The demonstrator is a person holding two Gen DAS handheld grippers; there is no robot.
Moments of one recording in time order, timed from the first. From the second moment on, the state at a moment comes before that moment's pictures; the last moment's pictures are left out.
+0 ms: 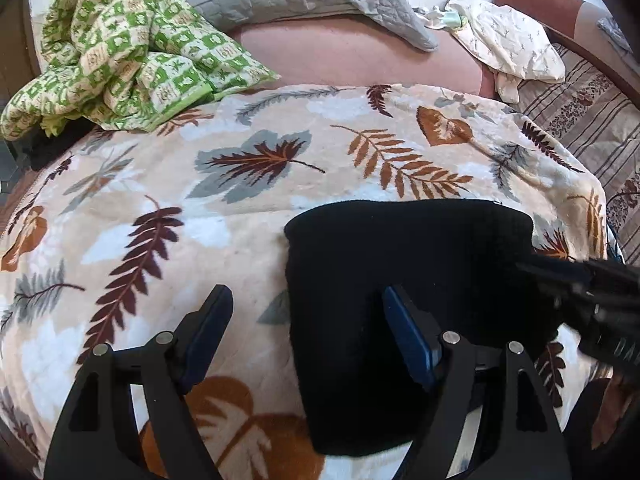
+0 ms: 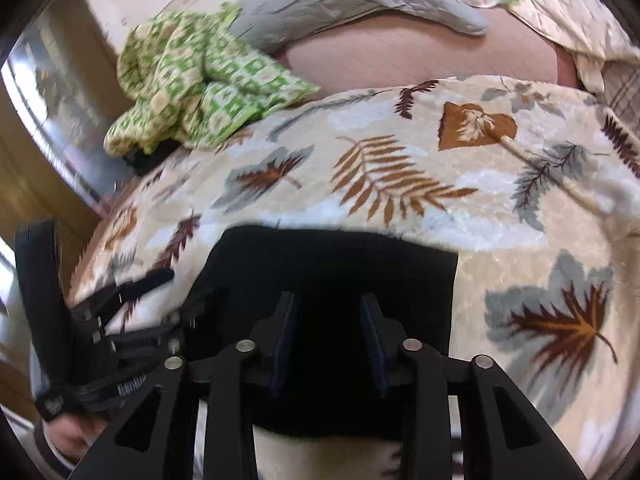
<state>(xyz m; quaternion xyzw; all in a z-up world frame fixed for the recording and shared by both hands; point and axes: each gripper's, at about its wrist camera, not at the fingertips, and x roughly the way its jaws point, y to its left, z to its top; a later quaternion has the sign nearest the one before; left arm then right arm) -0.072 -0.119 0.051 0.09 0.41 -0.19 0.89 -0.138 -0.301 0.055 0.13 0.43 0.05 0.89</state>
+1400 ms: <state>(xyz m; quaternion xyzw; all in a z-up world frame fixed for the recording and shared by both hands) -0.087 -0.086 0.041 0.03 0.44 -0.18 0.88 -0.169 -0.345 0.029 0.21 0.43 0.01 0.88</state>
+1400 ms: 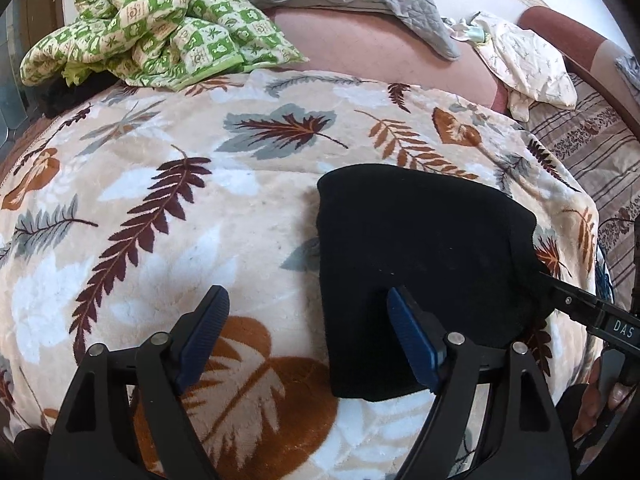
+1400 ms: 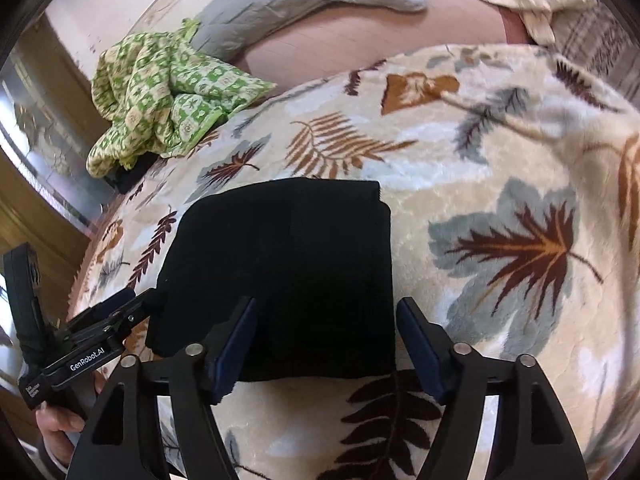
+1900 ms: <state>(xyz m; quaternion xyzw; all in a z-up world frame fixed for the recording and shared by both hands) -0.092 -0.091 0.035 0.04 0.44 -0.18 0.88 -0.167 -0.315 0.027 0.13 0.45 0.01 0.88</state>
